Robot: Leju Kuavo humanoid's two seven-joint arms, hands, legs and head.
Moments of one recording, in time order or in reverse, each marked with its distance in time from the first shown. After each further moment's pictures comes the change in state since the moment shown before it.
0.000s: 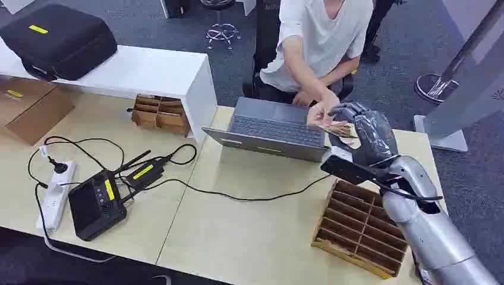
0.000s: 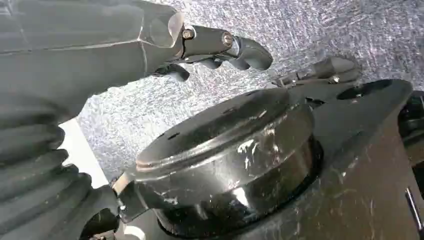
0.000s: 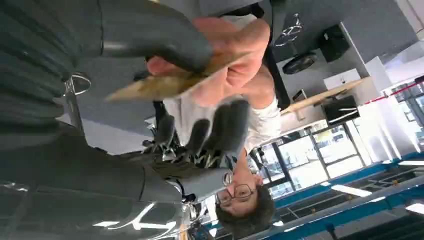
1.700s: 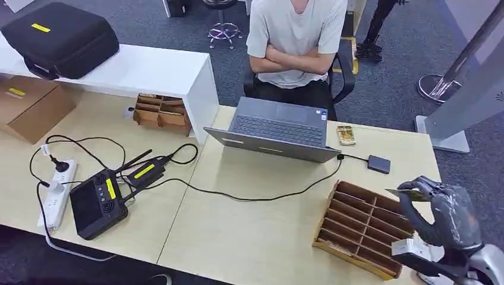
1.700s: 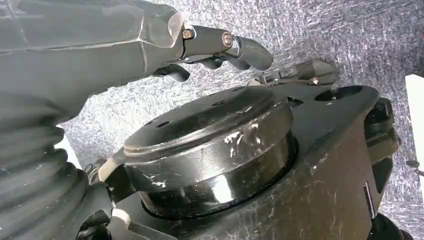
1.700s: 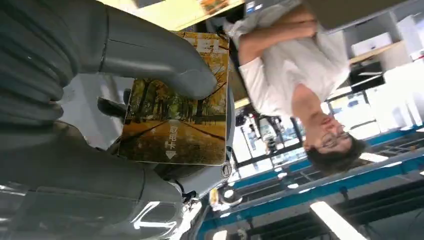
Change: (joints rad) left arm 0.014 -0.014 0.000 -0.002 0.087 0.045 -0.040; right arm 0.622 -0.278 -0.410 -0.409 0.006 -0.159 -0.207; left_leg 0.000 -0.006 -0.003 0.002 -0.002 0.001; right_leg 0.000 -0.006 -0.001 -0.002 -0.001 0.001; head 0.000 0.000
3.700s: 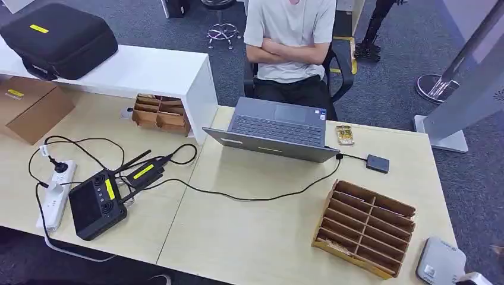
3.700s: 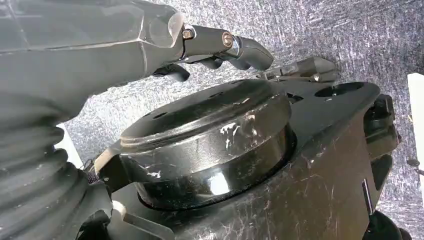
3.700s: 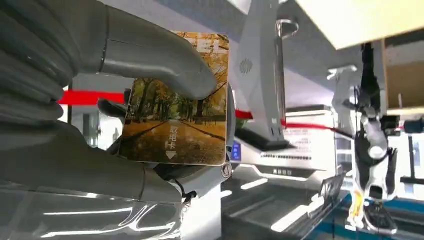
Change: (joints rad) left arm -0.002 -0.016 0.000 0.009 0.017 0.004 0.007; right arm 0.300 0.060 -0.496 0.220 0.272 -0.105 0.047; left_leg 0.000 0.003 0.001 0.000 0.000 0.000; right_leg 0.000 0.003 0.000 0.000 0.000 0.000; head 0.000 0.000
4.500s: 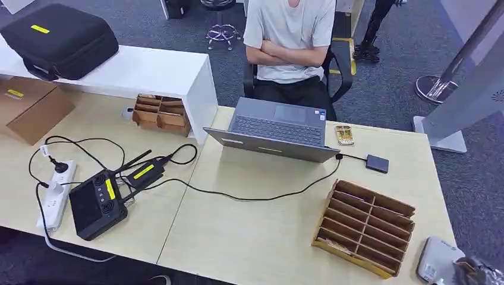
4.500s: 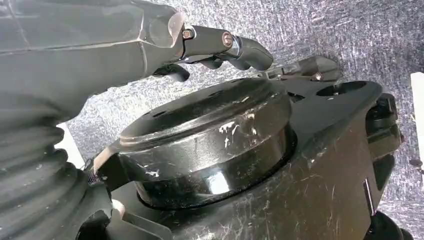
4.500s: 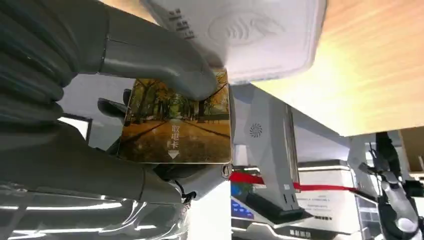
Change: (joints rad) left arm -0.002 0.000 0.000 0.000 0.006 0.003 0.015; right arm -0.074 0.073 0.137 0.319 -0.027 -0.023 -0.018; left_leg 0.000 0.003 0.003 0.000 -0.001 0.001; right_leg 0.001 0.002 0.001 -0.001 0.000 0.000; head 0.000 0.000
